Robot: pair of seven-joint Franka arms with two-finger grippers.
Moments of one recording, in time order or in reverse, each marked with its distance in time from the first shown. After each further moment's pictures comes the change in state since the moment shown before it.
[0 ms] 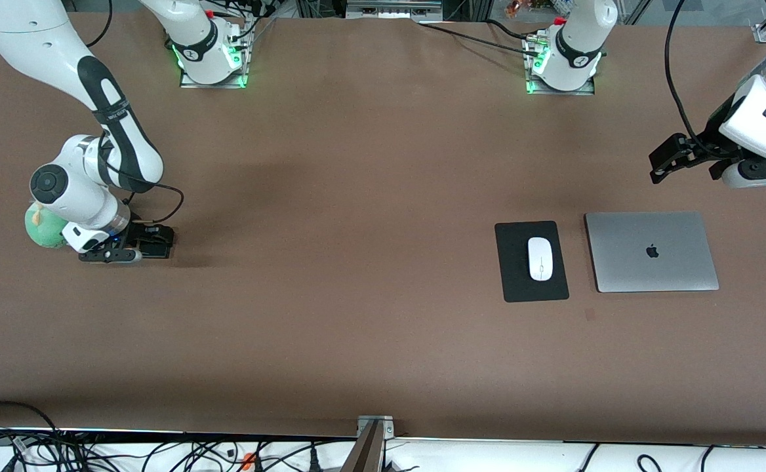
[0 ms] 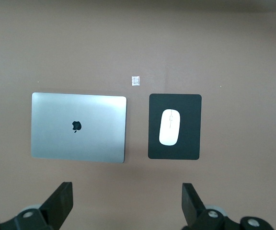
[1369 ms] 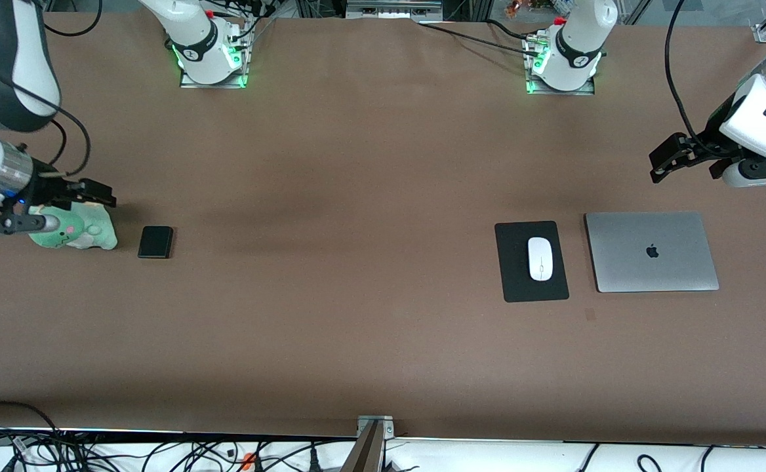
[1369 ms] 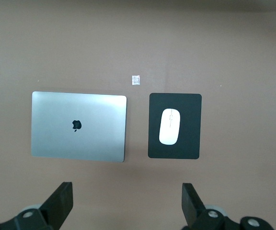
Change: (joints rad) left arm 0.000 0.000 0.000 0.002 0.000 -0.005 -0.003; right arm 0.000 -0.385 0.008 0.318 0.005 -0.831 0.019
